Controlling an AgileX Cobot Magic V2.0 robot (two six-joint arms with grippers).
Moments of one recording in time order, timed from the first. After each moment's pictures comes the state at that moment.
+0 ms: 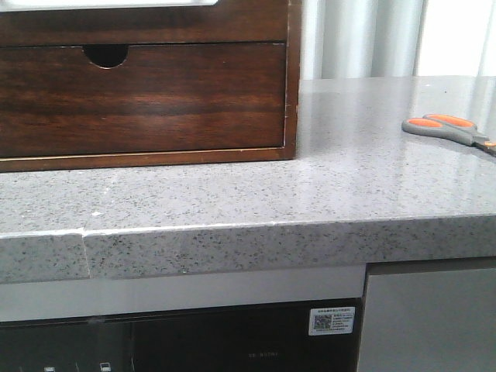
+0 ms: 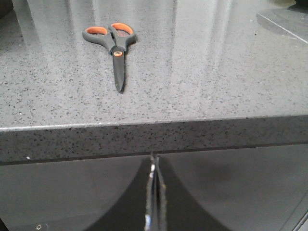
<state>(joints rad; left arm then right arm) 0.03 0.00 0.00 0.02 0.31 -0.05 -0.09 -0.01 0.01 -0.13 0.34 0.09</state>
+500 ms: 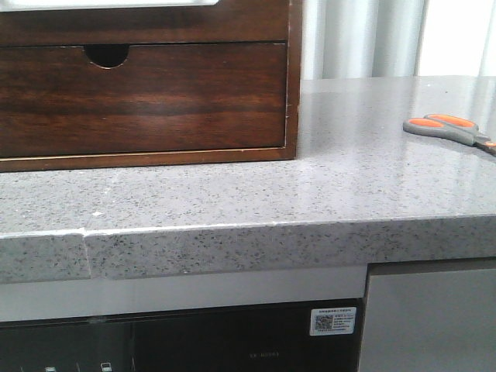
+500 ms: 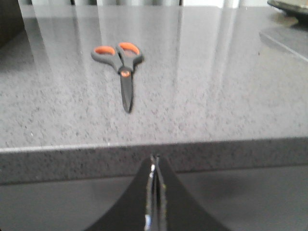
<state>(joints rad) 0.03 0.00 0.00 0.02 0.21 -0.05 -0.09 -0.01 0.01 -0.13 0.26 0.09</state>
